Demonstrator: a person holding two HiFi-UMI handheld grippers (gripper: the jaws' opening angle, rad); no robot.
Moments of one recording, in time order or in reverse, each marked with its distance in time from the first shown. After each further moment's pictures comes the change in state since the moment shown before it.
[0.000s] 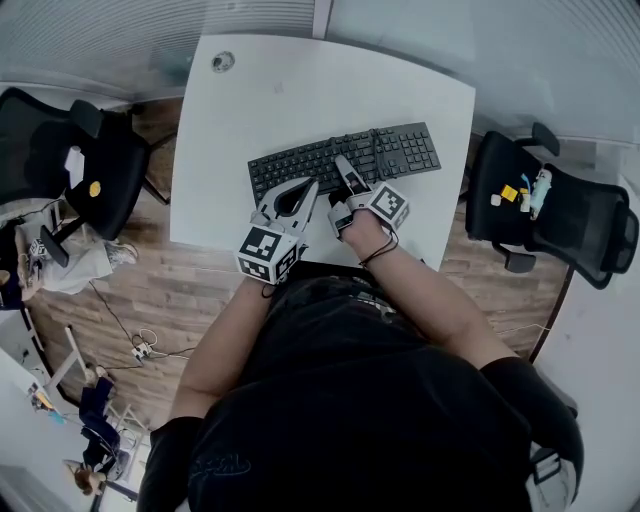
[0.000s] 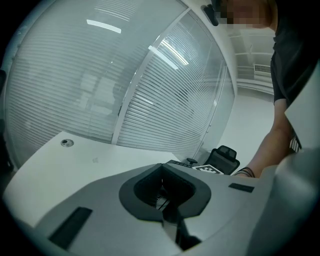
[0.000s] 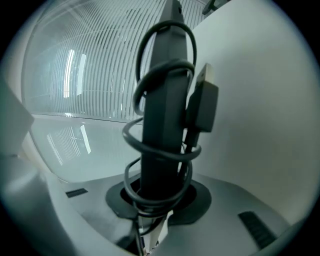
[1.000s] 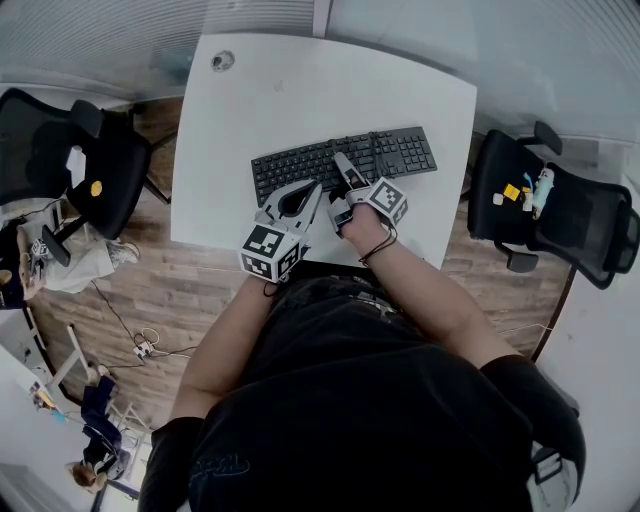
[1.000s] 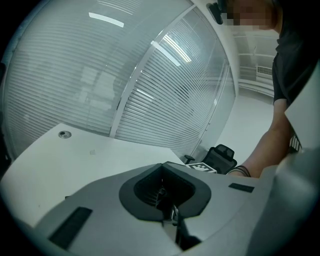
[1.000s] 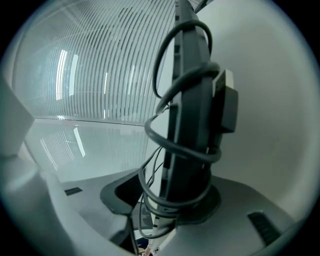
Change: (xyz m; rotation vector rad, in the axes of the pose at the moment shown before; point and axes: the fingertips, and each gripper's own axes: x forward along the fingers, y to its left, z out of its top) left arm 0.006 -0.004 -0.018 -0.032 0.044 -0.021; right arm 0.007 -0.021 -0.002 0.048 0.008 -0.053
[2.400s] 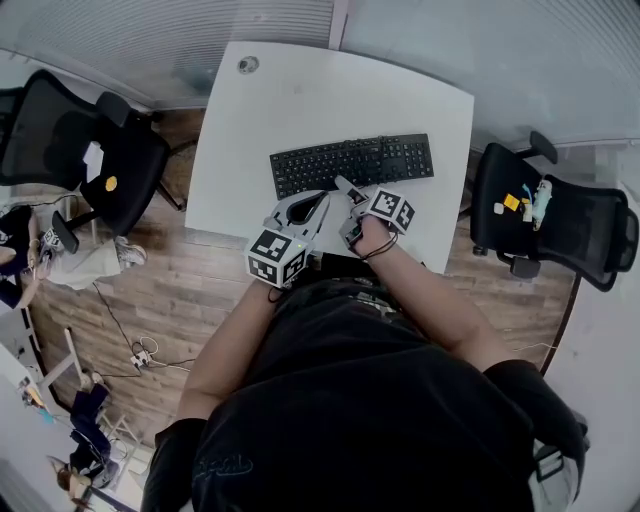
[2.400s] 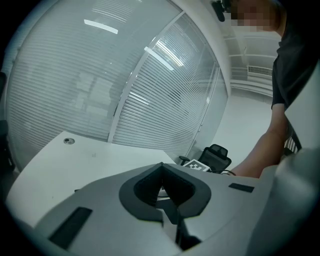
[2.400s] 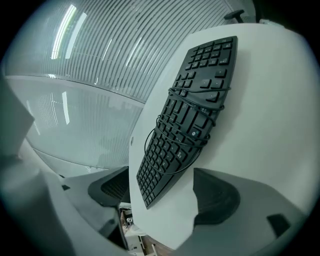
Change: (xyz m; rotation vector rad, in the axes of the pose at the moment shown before) left arm -0.061 -0.036 -0.002 0.050 -0.040 -0.023; right arm -0.053 -0.019 -0.060 -0.199 0.207 -0.239
